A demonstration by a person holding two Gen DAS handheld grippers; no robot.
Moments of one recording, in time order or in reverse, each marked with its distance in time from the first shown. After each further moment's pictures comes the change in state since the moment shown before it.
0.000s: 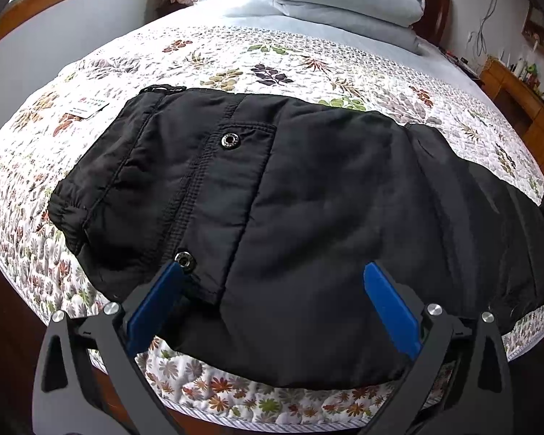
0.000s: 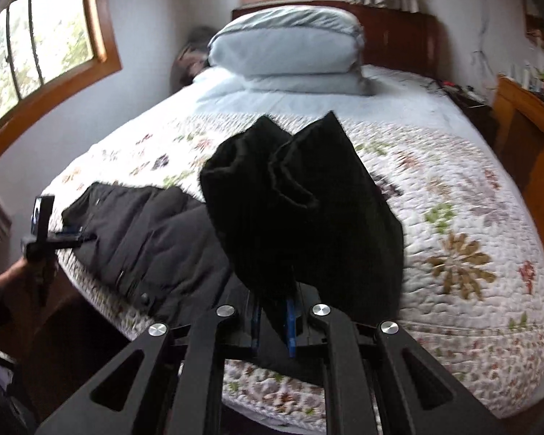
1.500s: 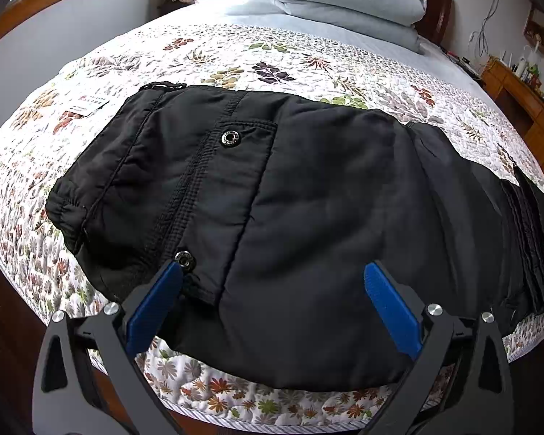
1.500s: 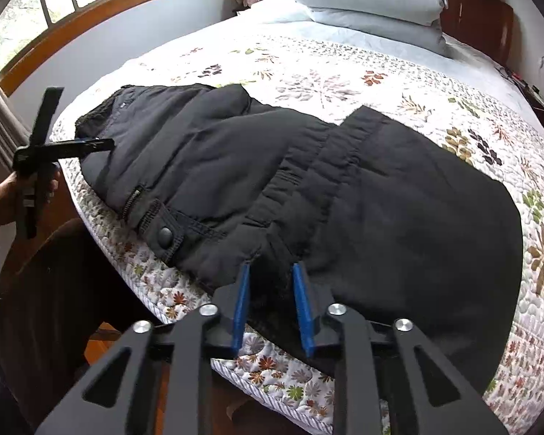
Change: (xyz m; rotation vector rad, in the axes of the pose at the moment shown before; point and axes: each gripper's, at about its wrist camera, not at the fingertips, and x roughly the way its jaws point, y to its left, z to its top) left arm 0.003 0.002 0.000 -0.002 0.007 0.003; right arm 0.088 0.068 -0.037 -0.161 0.200 0.123
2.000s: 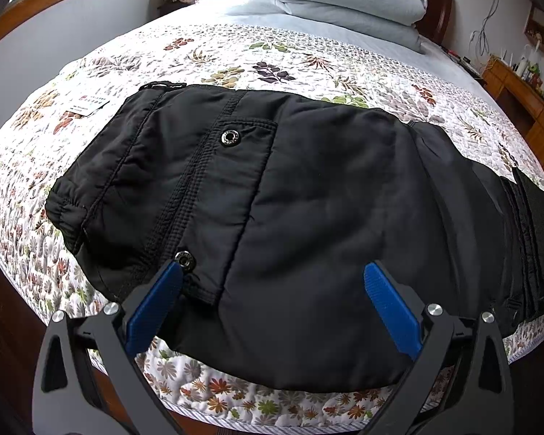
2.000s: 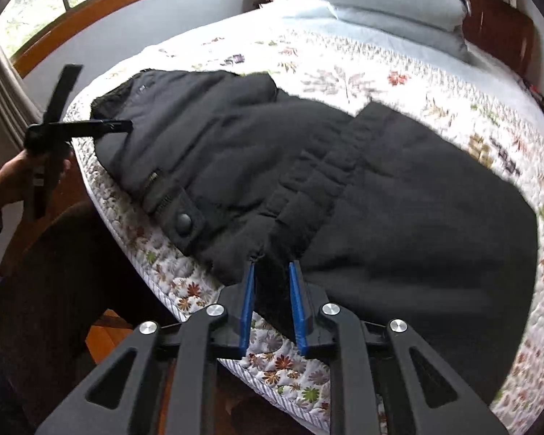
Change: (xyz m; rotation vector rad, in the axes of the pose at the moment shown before) left arm 0.001 -0.002 0.000 -0.003 -0.001 0.005; right arm 0.020 0.012 -0.007 -0.044 0.041 0.035
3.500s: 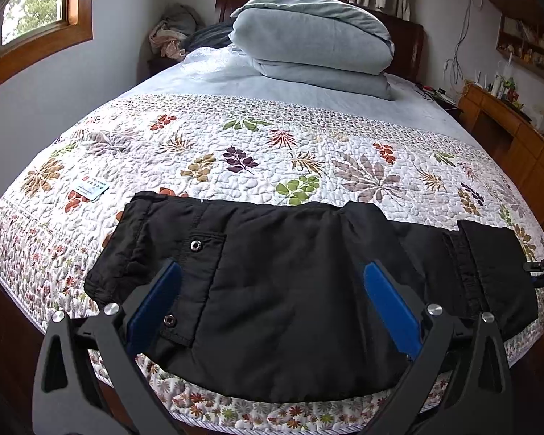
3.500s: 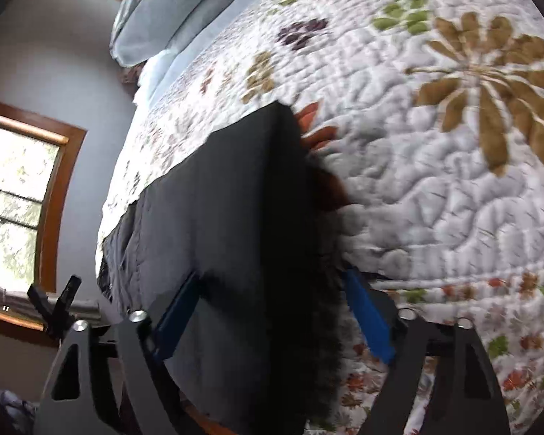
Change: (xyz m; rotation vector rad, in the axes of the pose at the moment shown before) left arm -0.084 -0.049 0.038 0.054 -0.200 -0.028; right arm -0.014 -0.258 -0.056 0.765 -0.026 0.352
